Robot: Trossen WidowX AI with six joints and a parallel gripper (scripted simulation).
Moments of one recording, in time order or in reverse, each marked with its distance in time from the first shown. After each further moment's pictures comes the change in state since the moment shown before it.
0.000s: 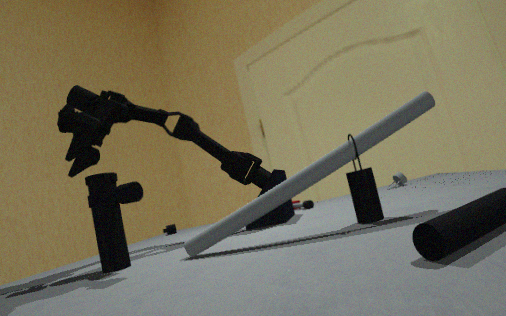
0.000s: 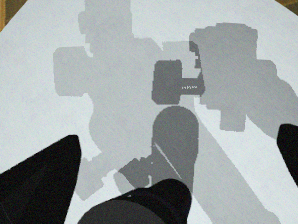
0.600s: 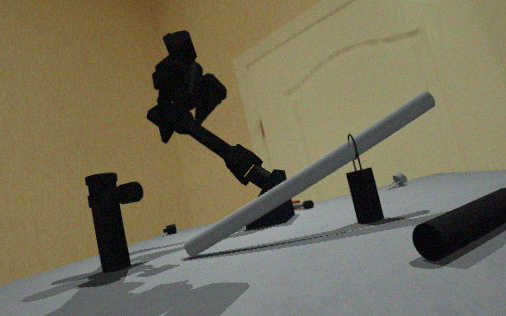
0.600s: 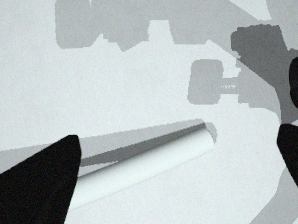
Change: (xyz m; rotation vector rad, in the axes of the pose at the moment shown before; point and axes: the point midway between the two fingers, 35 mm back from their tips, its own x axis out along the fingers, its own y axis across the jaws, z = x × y) arm -0.089 0.196 -0.184 -0.481 0.201 0.169
